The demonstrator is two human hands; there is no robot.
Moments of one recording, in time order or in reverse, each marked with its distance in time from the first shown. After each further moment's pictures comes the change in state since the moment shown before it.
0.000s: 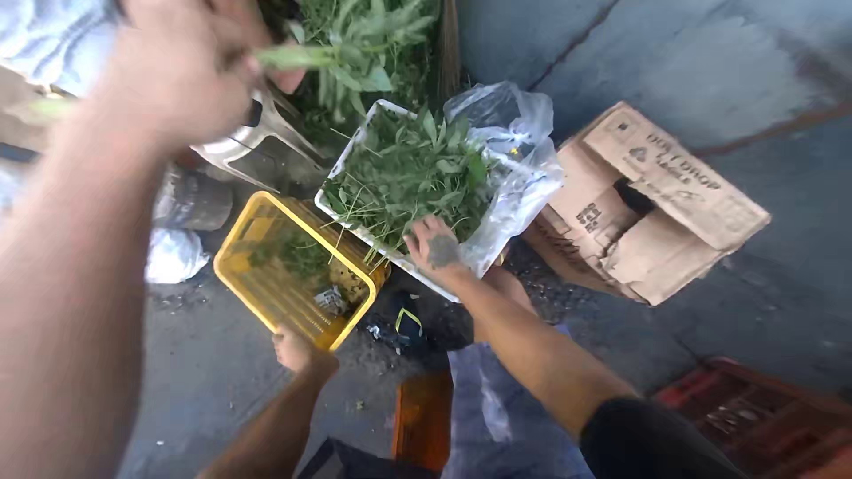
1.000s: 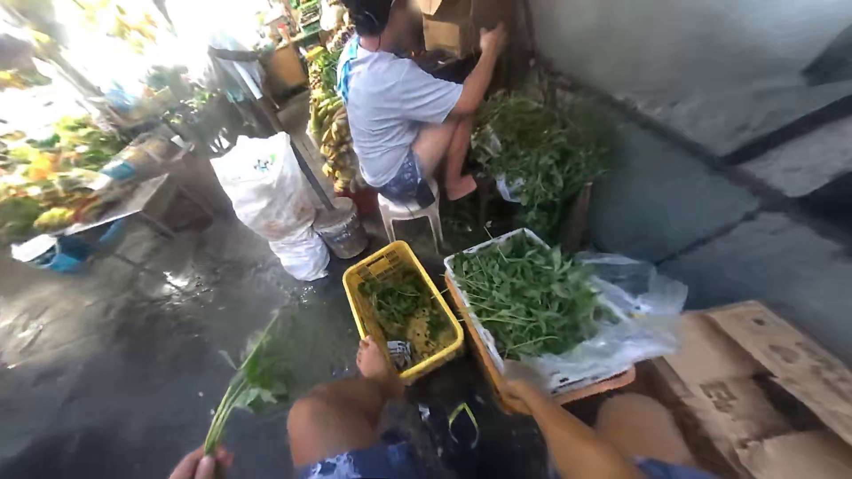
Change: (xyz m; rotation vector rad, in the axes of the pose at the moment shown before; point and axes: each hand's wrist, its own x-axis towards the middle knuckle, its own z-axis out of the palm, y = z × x) left_hand -0.694 0.152 0.067 -1.067 0.879 -0.907; right_hand -0.134 -0.038 0.030 -0.211 -0.563 0.233
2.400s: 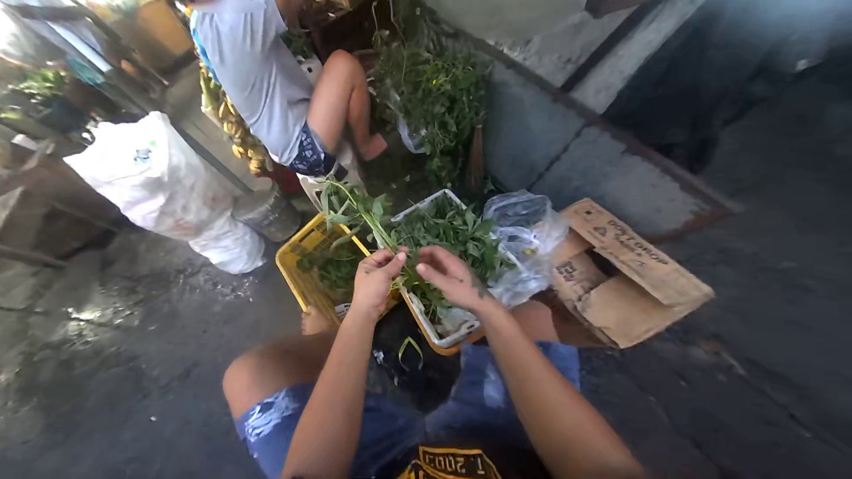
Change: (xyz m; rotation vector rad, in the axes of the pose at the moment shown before) left_hand 0.066 0.058 0.438 -0.429 -0.658 -0.228; right_hand -0.166 0.029 -0.128 0.901 0.352 -0.879
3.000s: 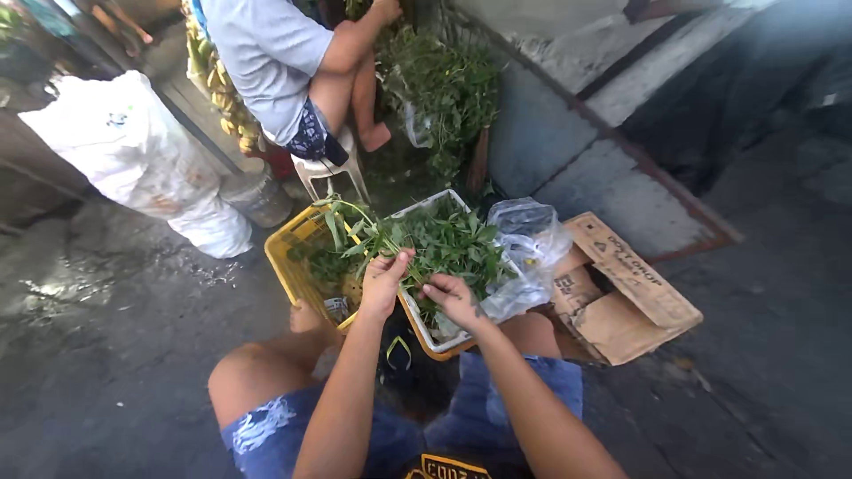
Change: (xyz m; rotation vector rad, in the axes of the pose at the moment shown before) left_hand 0.025 -0.037 -0.014 -0.232 0.009 0.092; right_hand 0.005 0.055 0.025 0.023 0.048 0.096
